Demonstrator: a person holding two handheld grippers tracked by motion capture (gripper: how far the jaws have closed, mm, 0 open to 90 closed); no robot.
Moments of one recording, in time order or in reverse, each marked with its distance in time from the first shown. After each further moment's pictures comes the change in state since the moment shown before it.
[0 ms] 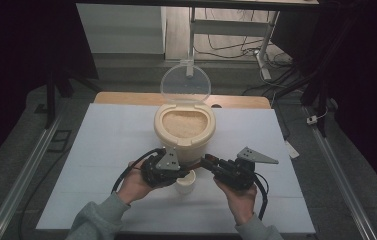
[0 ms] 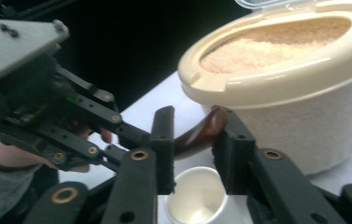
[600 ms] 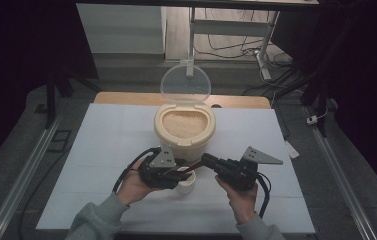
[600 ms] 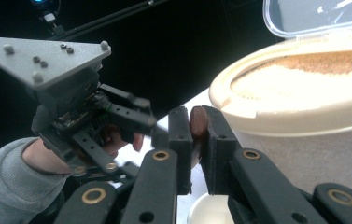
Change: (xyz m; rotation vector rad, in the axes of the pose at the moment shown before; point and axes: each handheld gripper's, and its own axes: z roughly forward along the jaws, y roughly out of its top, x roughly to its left) left arm -0.001 -0.005 -0.009 -0.115 0.009 -0.106; right arm 0.000 0.005 -0.006 -0.093 0.130 -0.037
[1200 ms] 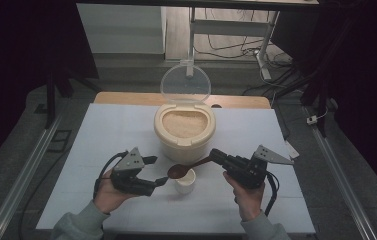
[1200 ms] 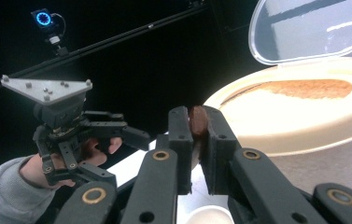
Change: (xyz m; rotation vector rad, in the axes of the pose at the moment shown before) left arm 0.008 -0.057 -0.048 -0.067 0.089 -0.185; right arm -0.008 0.008 -0.016 -0.072 -0.008 0.002
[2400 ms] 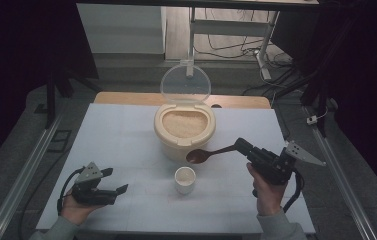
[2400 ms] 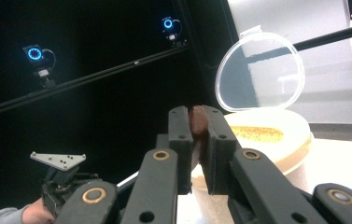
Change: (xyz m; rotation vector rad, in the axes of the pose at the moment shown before) left arm 0.038 -0.099 -0.037 0.067 0.175 -0.202; right arm -0.011 0.032 -0.043 -0.144 -0.059 -0.039
